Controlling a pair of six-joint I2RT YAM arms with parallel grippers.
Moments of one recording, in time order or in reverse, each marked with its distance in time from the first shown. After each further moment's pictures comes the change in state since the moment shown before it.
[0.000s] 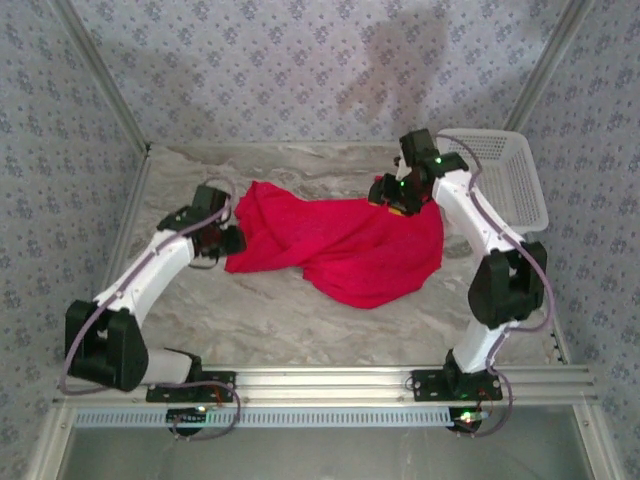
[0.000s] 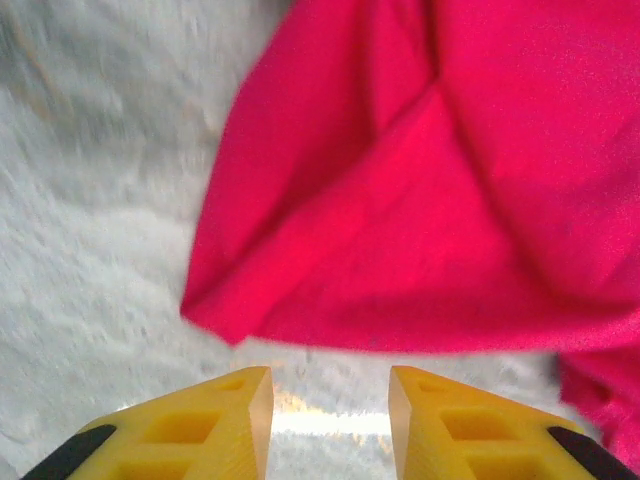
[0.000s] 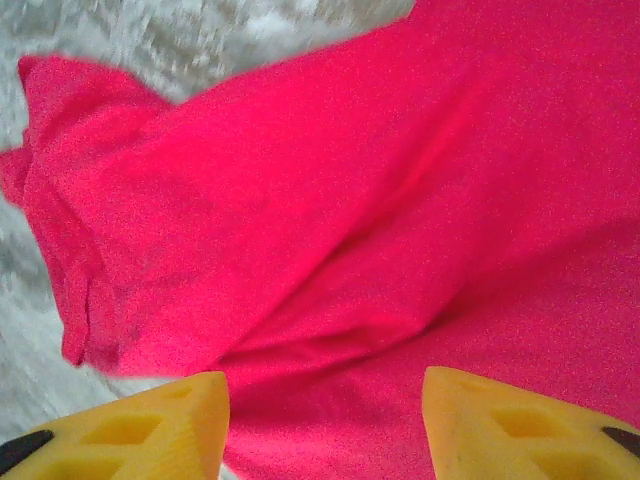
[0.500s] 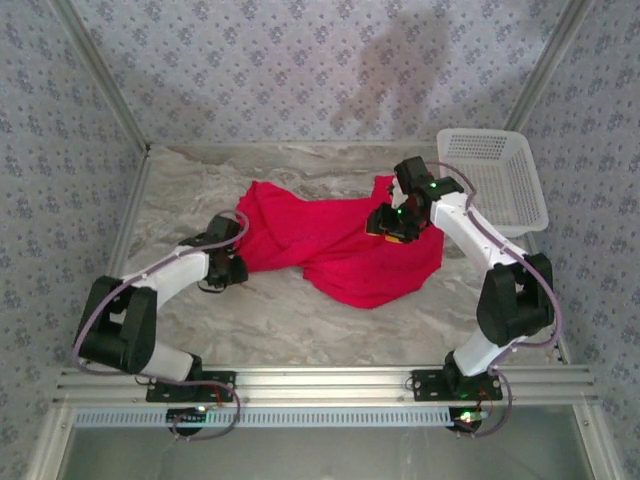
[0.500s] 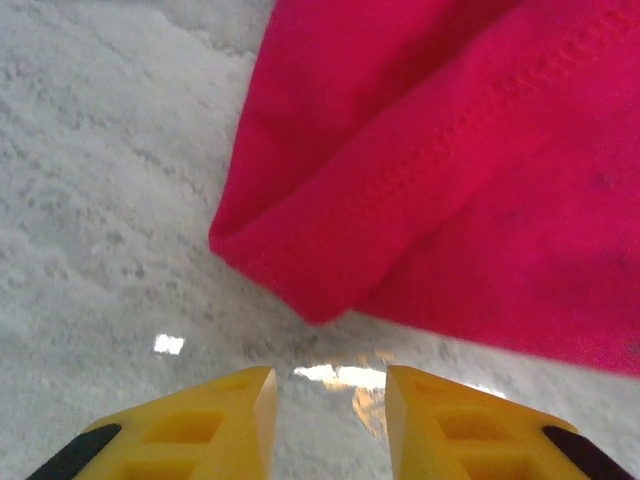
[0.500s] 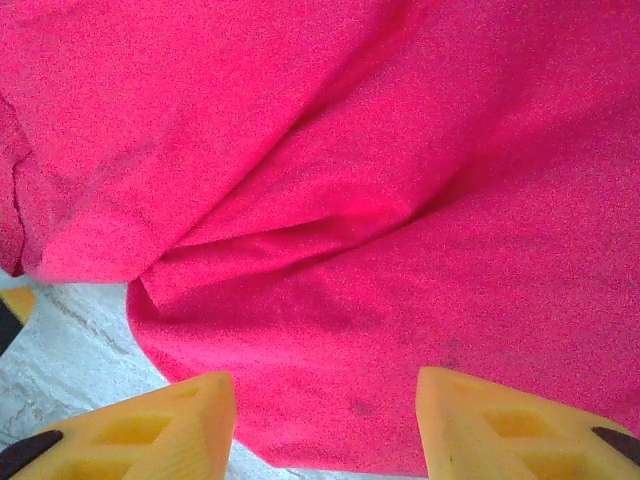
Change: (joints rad) left arm -0.023 0.147 -0.195 0.180 -0.085 -0.064; right arm 0.033 -0.083 -0.207 0.029 -0.048 -0.038
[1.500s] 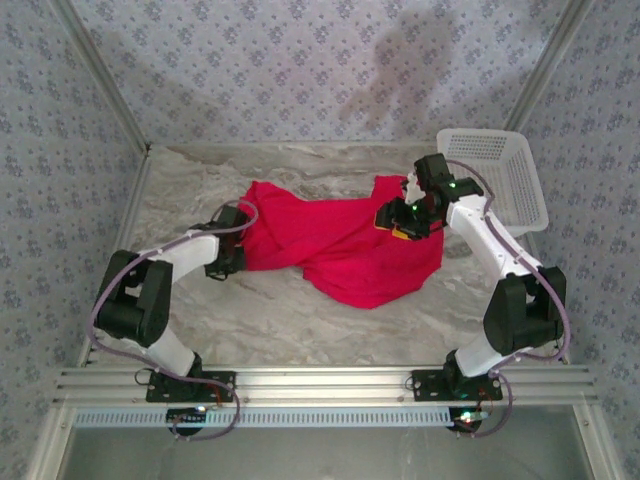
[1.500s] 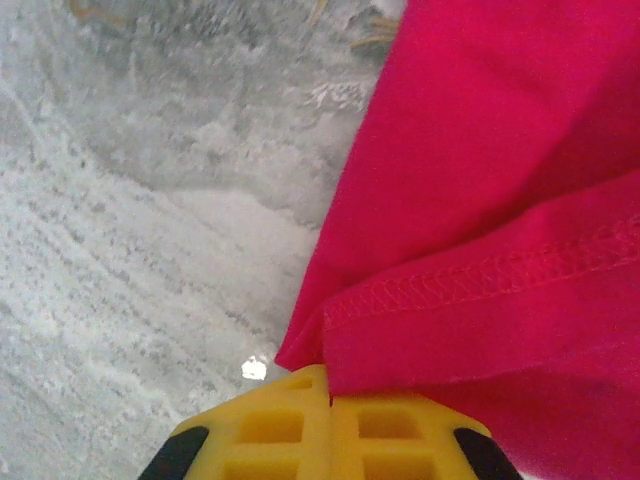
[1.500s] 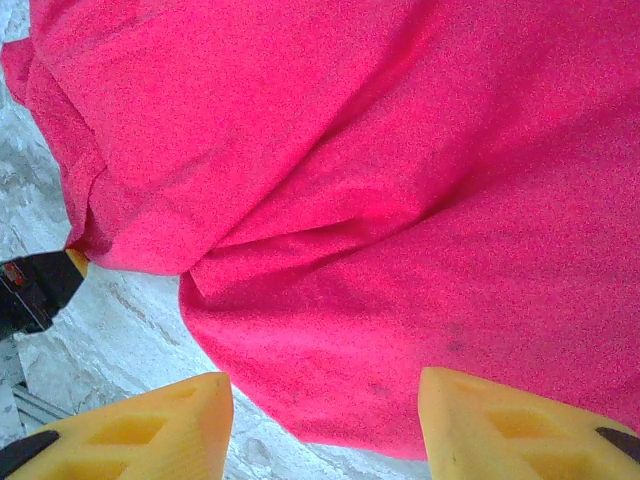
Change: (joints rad) left arm 0.000 0.156 0.132 -0.026 -0.183 0.077; right arm -0.087 -0.071 -0.032 0.006 -0.103 -0.015
